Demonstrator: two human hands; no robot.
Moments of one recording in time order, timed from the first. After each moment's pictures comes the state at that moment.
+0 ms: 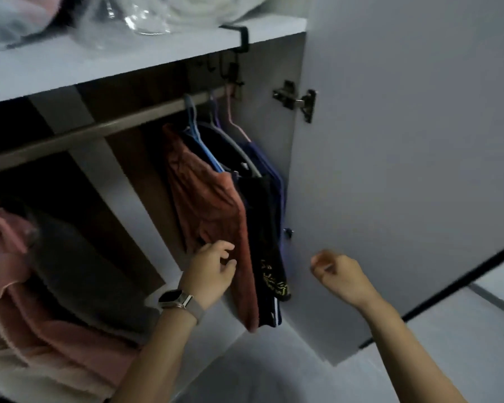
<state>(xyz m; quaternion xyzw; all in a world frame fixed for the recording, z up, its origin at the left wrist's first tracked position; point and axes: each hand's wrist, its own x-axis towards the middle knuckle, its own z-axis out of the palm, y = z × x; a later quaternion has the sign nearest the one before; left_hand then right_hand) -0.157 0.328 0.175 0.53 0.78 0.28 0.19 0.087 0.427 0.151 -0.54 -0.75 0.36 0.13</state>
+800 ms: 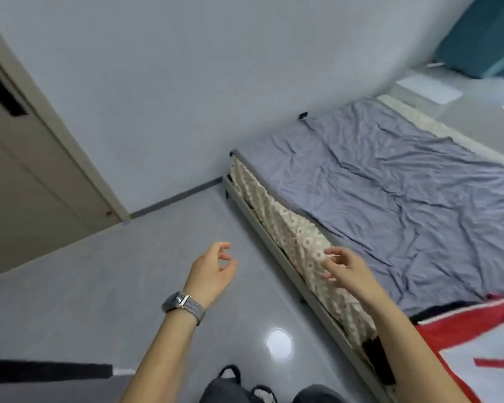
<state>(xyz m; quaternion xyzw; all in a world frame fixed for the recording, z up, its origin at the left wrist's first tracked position) 0.478 0.277 0.127 0.84 0.30 0.04 0.45 0.614 0.044 0.113 -0.81 -0.02 0.27 0.53</state>
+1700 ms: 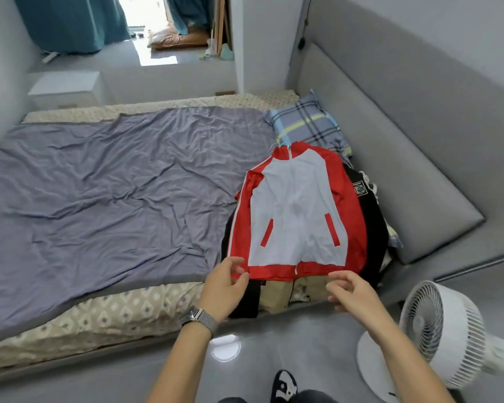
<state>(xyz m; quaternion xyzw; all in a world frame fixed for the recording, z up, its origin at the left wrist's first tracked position) 0.640 -0.137 0.098 0.84 -0.23 -0.26 0.41 0.458 -0.322 0.093 -0.67 0.48 -0.05 0.56</state>
